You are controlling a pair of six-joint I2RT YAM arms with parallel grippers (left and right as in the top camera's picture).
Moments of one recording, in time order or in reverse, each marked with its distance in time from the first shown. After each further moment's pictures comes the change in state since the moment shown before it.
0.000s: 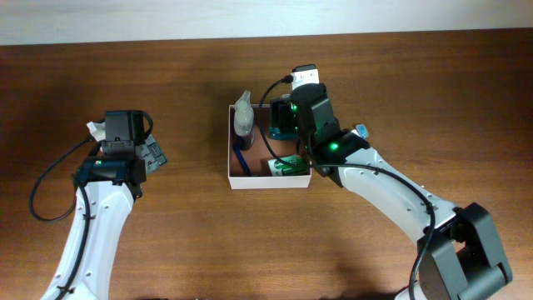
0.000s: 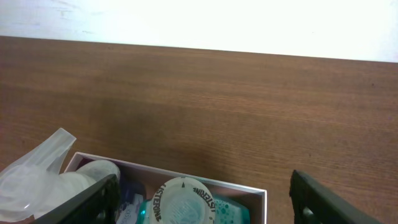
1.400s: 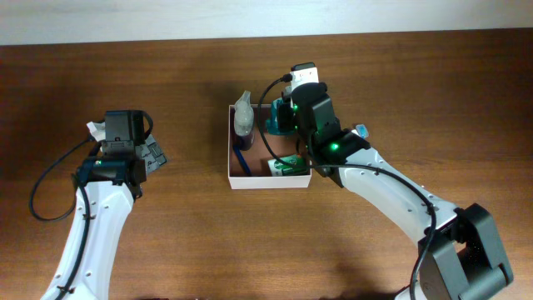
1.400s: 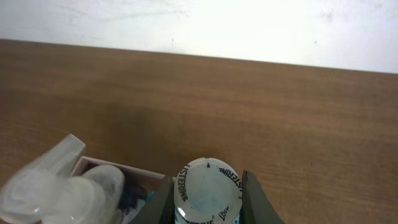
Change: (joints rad) left arm 0.000 0.000 0.000 0.000 0.000 0.000; right arm 0.000 -0.005 0.000 0.024 -0.009 -0.016
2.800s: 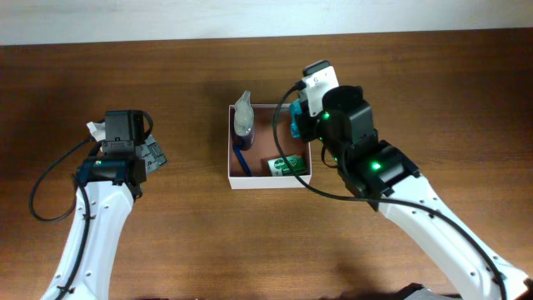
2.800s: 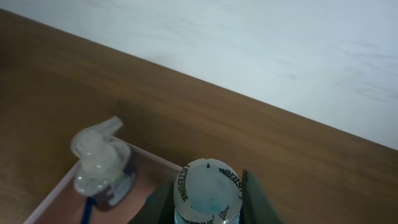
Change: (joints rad) left arm 0.000 0.000 0.000 0.000 0.000 0.000; right arm -0.002 -0.298 0.000 -0.234 -0.038 -0.261
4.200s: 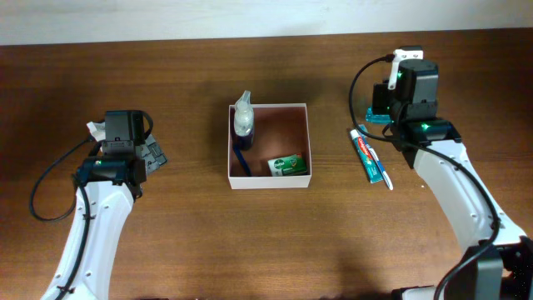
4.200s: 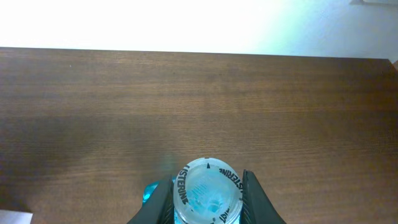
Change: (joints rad) left arm 0.000 0.000 0.000 0.000 0.000 0.000; right arm -0.454 0.160 0.000 0.013 0.035 0.021
